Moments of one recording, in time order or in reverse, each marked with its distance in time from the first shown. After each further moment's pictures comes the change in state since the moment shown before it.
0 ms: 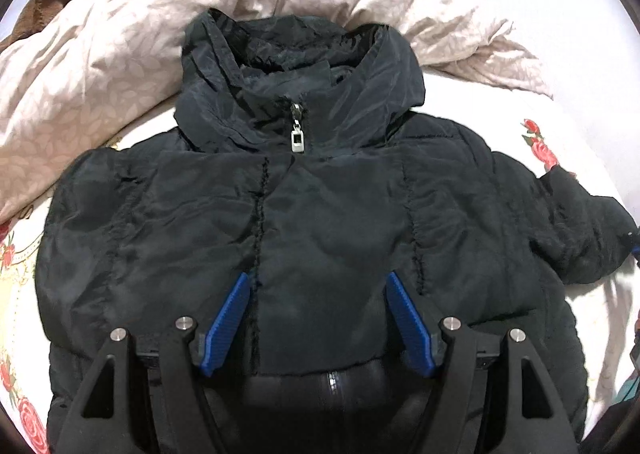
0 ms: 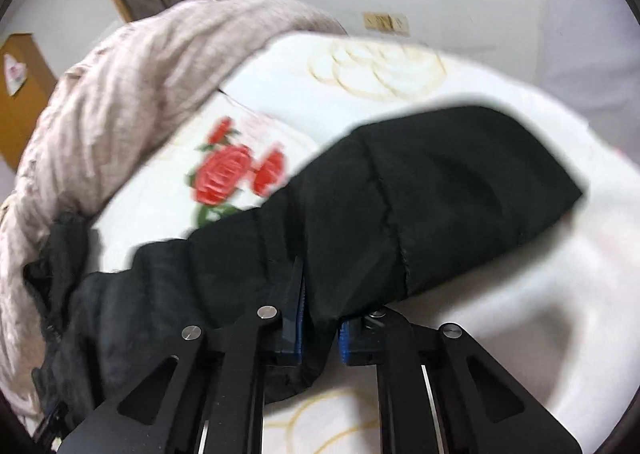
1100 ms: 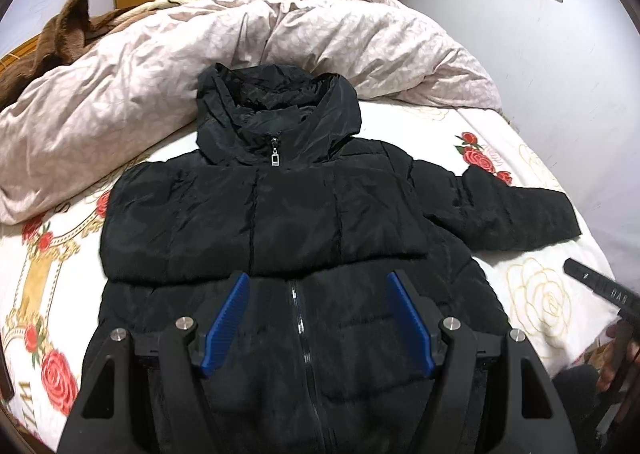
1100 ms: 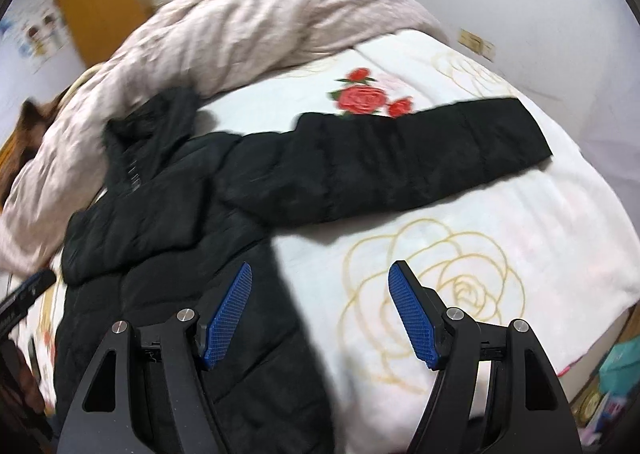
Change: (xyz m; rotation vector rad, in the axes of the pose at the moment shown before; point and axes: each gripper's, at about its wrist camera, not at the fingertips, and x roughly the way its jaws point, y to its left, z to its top) left arm -0.123 -0.023 -0.037 0.024 -0.074 -0.049; right arm -0.109 0.076 -0.109 -0.312 0.104 0.094
